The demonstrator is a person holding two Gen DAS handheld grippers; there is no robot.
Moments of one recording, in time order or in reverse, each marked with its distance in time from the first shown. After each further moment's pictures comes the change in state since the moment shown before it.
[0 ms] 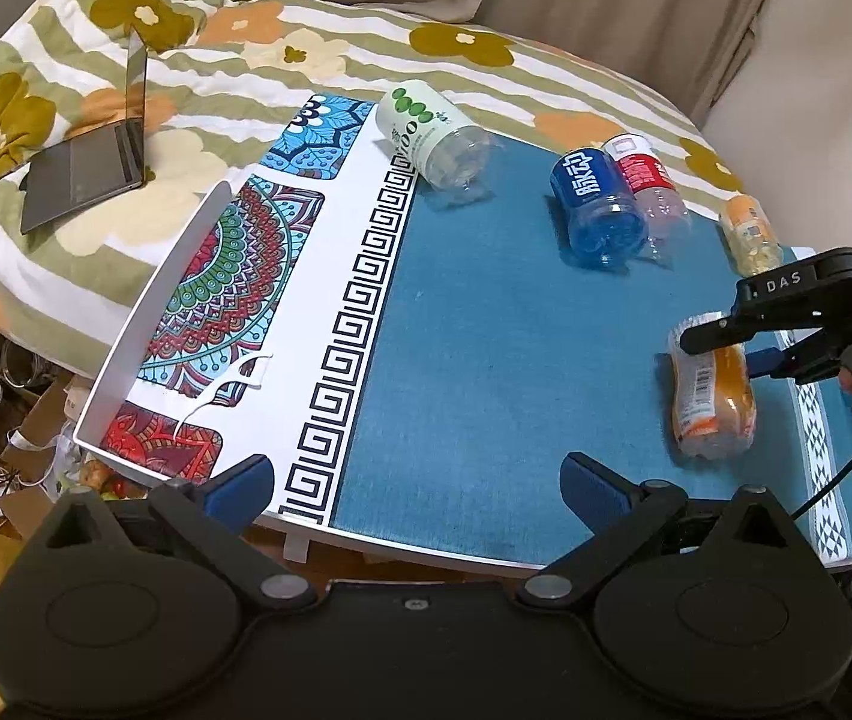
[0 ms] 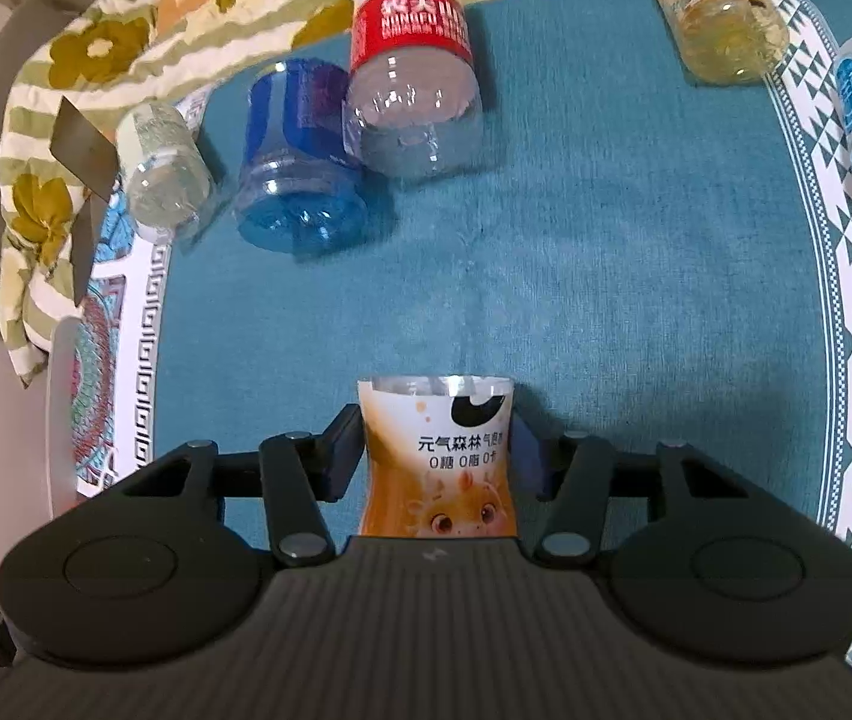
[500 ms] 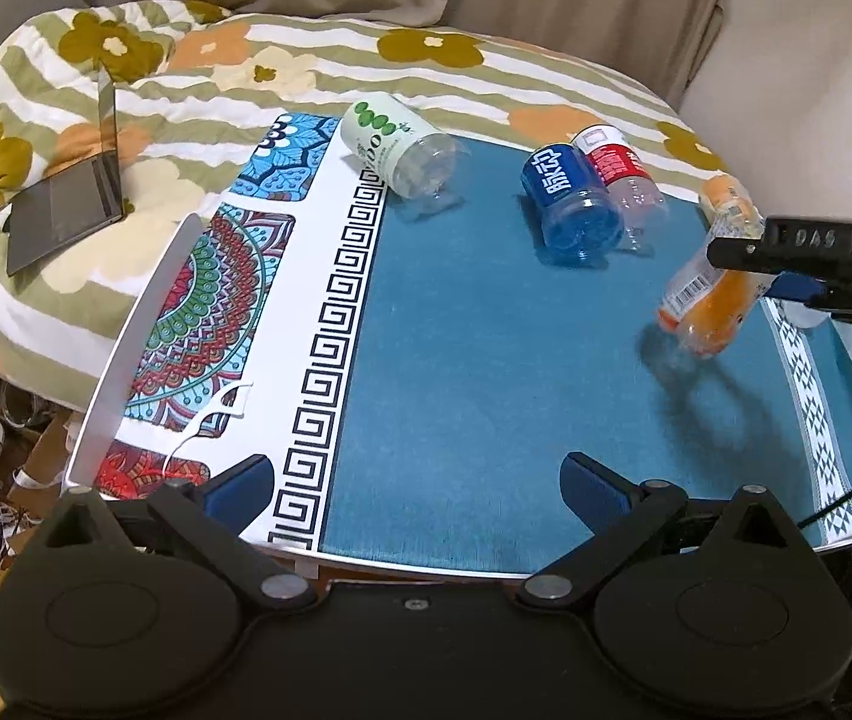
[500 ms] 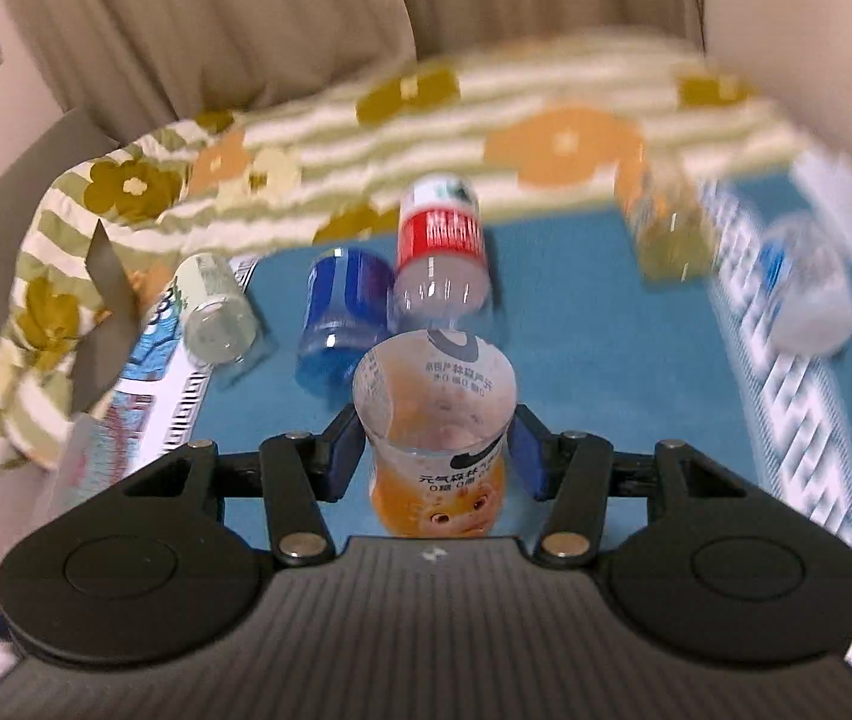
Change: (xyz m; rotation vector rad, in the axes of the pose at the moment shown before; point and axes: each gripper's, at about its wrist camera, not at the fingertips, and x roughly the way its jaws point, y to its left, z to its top) left arm 0.003 -0.012 0.005 0.089 -0.015 -0.002; right arm -0.050 0.029 -0.052 -0.132 -0.505 -0.091
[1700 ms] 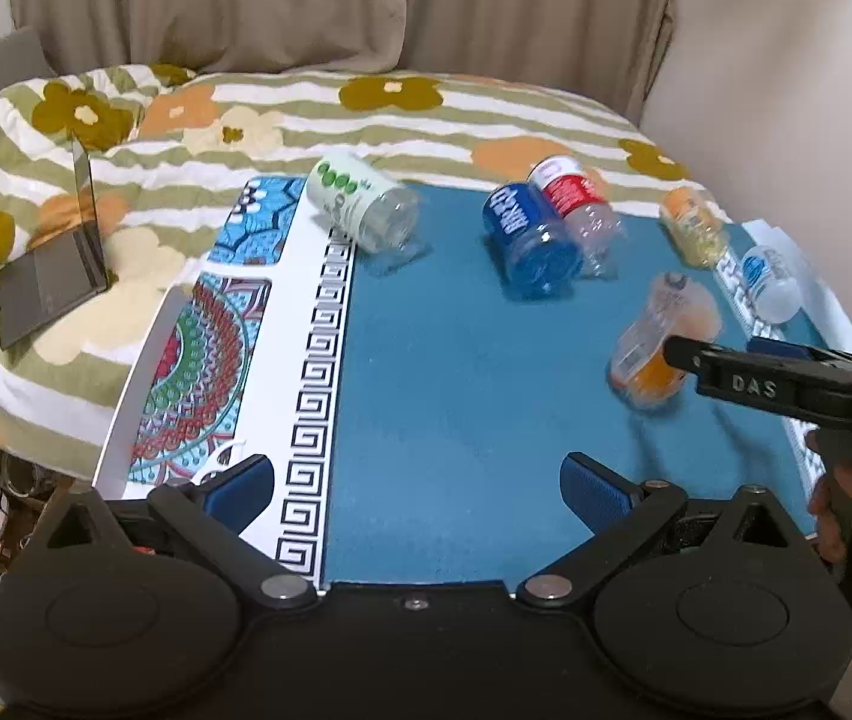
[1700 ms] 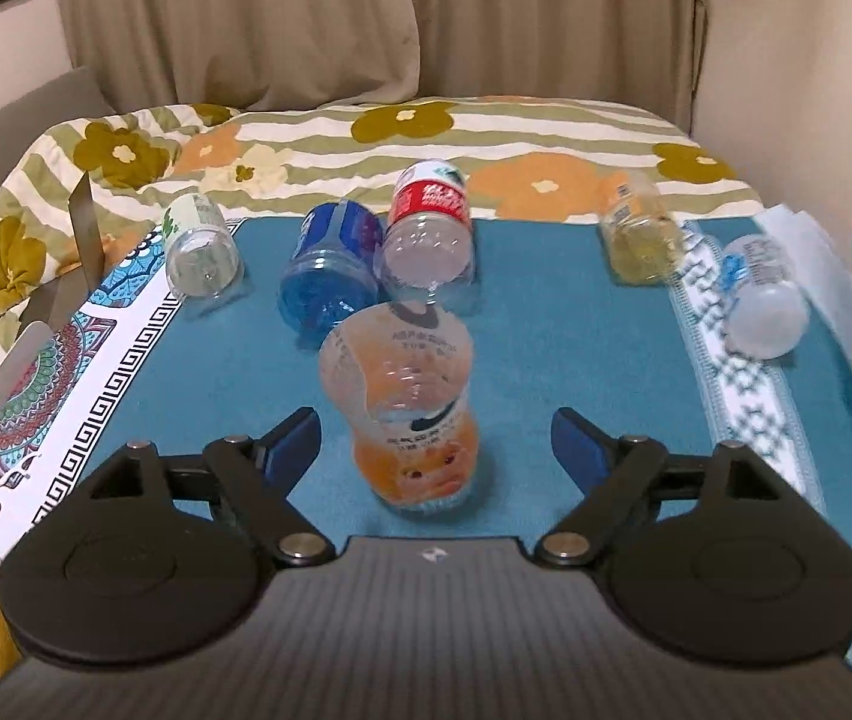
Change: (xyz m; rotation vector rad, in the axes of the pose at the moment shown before) left arm -0.020 -0.010 0.003 0.101 -0.097 -0.020; right arm -0.016 0.015 -0.059 -0.128 -0.076 -0.107
